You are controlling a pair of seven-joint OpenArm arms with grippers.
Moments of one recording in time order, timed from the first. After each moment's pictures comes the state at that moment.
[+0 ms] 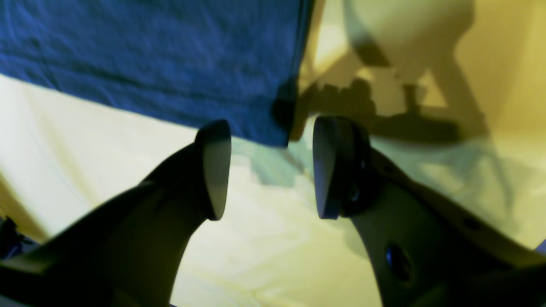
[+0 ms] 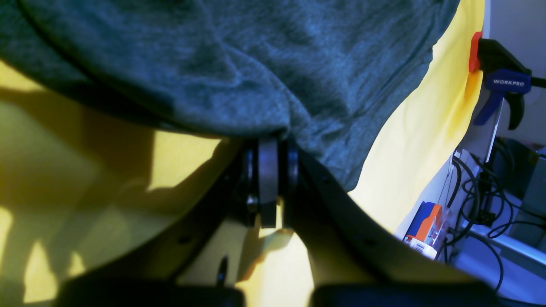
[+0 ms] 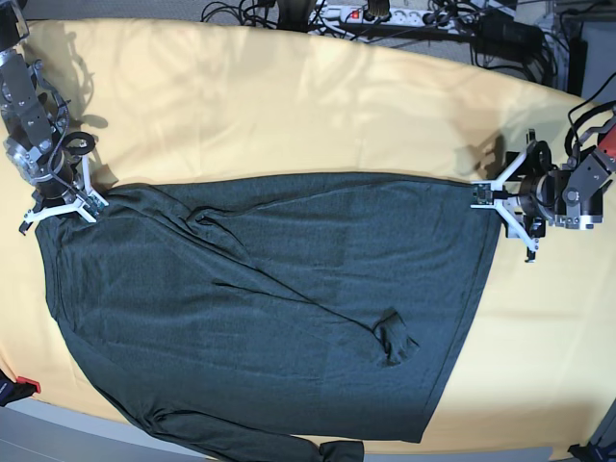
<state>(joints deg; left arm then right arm) -27.8 -64.1 53.4 98.4 -14.9 -44.1 38.7 -6.2 46.3 -15.6 86.9 -10.4 22.0 -29.9</state>
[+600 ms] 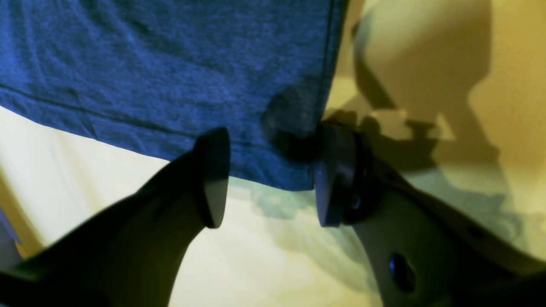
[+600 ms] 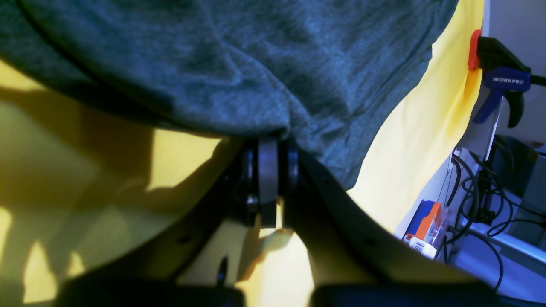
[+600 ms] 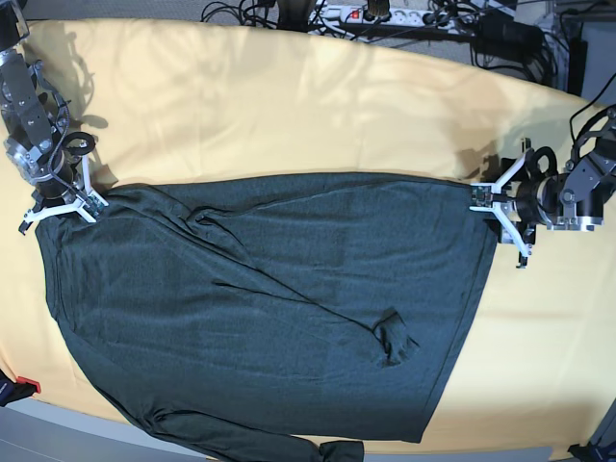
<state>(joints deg) -27.9 -62.8 53.4 92.7 -2.8 -44.2 19.2 -6.2 46.3 -15.6 86.9 -10.4 20.9 -29.9</state>
